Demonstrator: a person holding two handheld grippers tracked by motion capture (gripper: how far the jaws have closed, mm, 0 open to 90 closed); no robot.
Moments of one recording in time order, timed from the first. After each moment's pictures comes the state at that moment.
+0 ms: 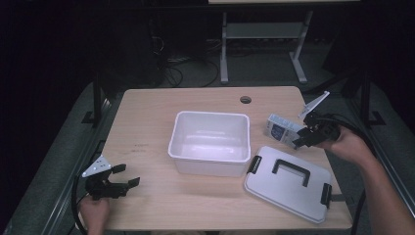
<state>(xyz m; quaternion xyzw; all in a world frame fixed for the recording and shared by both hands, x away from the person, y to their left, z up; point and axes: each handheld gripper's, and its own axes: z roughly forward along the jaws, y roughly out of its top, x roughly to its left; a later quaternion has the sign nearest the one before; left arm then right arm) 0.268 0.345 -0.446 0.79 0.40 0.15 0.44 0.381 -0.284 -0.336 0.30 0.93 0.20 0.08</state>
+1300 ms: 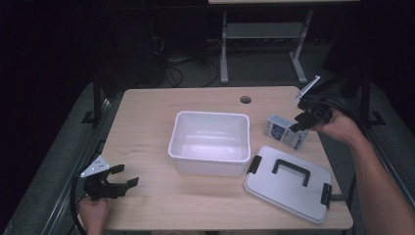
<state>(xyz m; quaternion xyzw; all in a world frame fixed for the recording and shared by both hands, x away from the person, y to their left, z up) 0.266 0.348 -0.447 0.79 0.40 0.15 0.44 0.436 -0.283 -0.335 0.32 0.93 0.17 0.08</state>
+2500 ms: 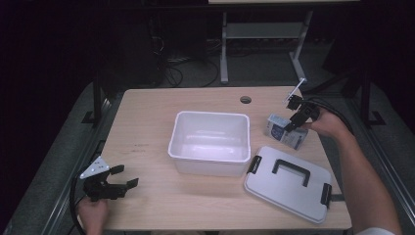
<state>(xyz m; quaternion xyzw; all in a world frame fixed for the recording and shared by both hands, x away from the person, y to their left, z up) 0.263 0.348 -0.445 0.79 0.40 0.15 0.44 0.473 -0.272 -0.370 0.33 0.93 0.12 0.06</state>
